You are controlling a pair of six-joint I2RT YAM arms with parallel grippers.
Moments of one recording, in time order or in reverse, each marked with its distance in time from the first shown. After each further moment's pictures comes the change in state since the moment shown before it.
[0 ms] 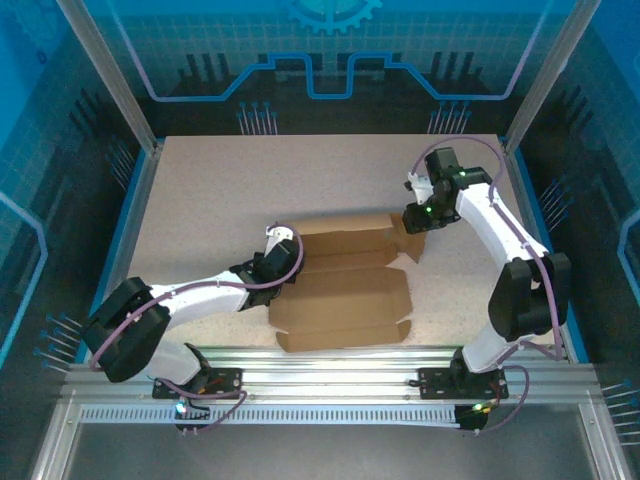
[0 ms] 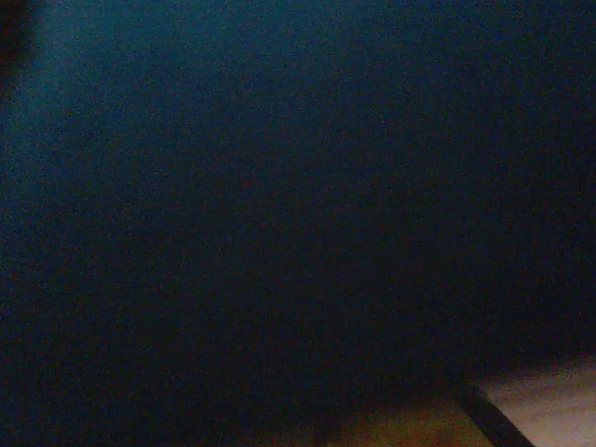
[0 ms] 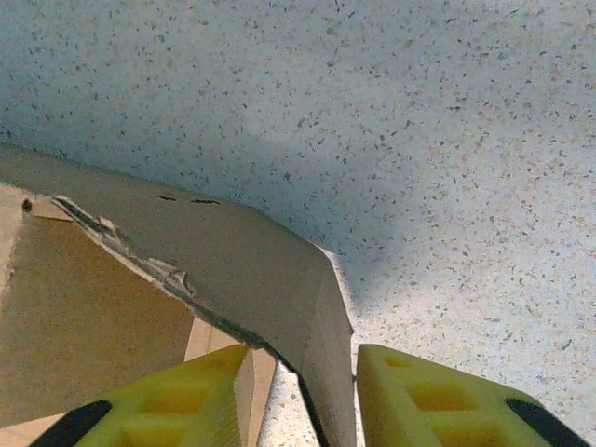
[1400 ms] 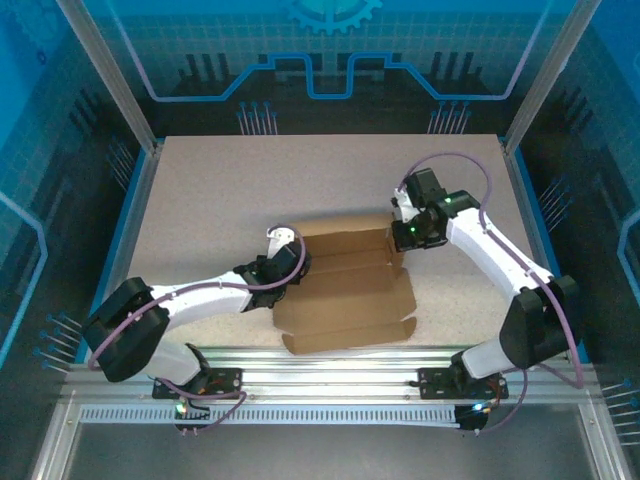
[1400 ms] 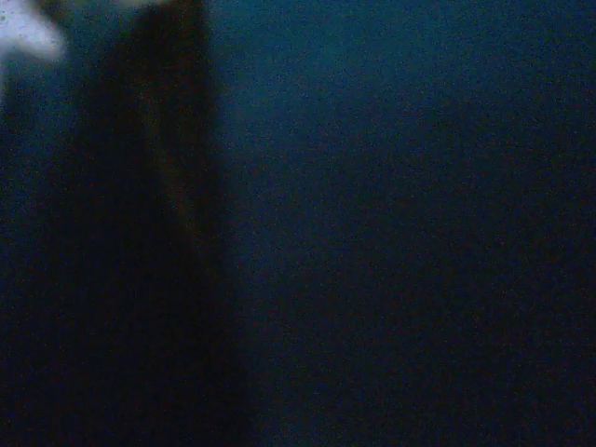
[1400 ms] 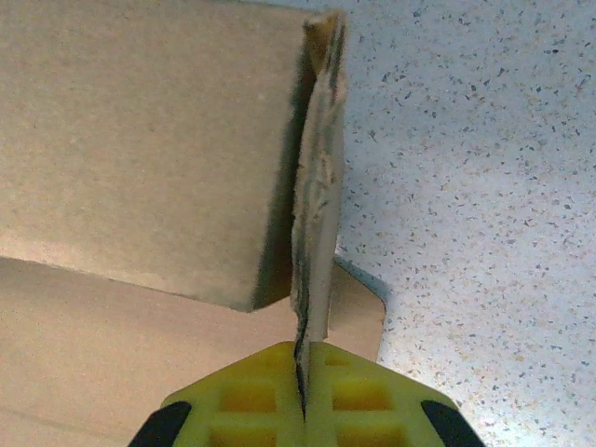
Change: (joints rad) left arm -0.054 -0.003 0.030 -0.060 -0.037 -0.124; right arm 0.178 -0.167 -0.193 0.109 0.058 0.217
